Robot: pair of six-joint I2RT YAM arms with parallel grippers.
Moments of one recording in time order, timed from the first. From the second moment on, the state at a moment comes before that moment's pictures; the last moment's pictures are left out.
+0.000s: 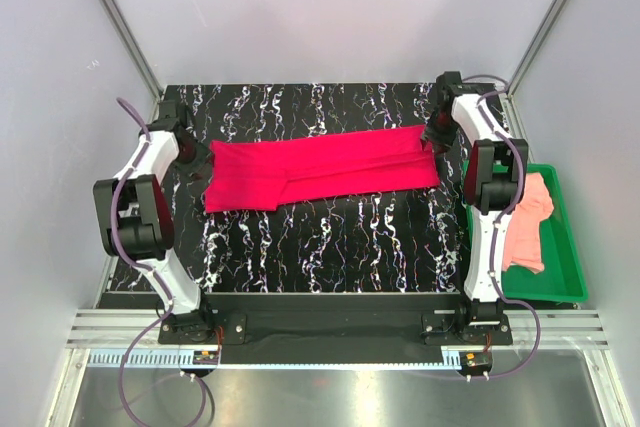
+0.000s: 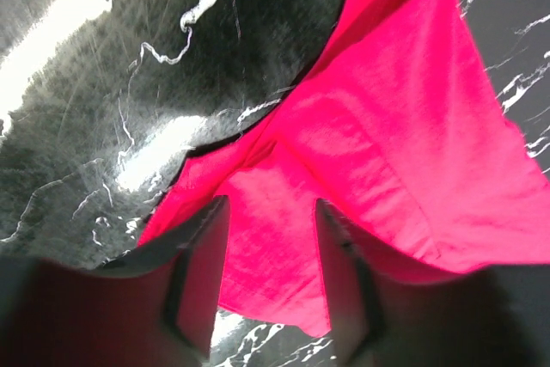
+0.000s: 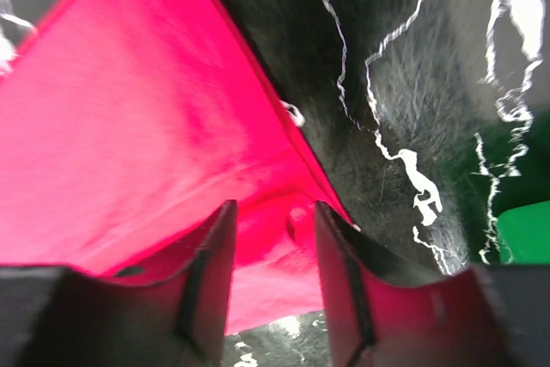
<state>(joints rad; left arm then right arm) 0.14 1.78 1.34 -0.70 -0.04 -0.77 0.03 2.31 1.99 -0.94 0.07 0.52</state>
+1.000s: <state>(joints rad) -0.44 1.89 1.33 -0.52 0.14 -0.50 0.25 1.99 1.44 -0.53 -0.18 0.65</state>
